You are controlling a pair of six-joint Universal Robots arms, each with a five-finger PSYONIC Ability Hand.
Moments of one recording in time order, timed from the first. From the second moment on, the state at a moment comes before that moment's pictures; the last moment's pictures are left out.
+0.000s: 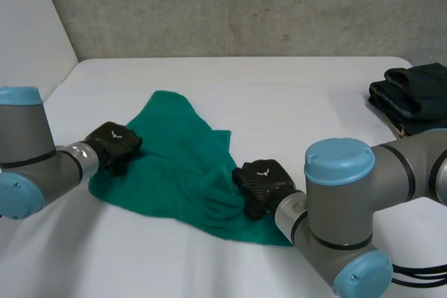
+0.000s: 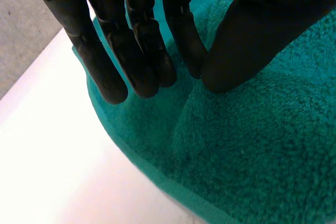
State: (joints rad) left arm 4.56 -2.19 -1.42 3.08 -1.26 3.88; right arm 2.25 -0.98 1.51 -0.08 1.49 3.03; left_hand 1.14 1.18 1.18 1.19 0.97; right_hand 0.97 1.17 1.18 1.18 0.99
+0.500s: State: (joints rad) left arm 4.24 -1.64 -1.63 3.10 -1.38 3.24; right arm 2.14 -1.19 1.13 0.04 1.52 2.57; left_hand 1.14 1.19 1.19 1.20 0.97; right_hand 0.97 1.17 1.18 1.19 0.99
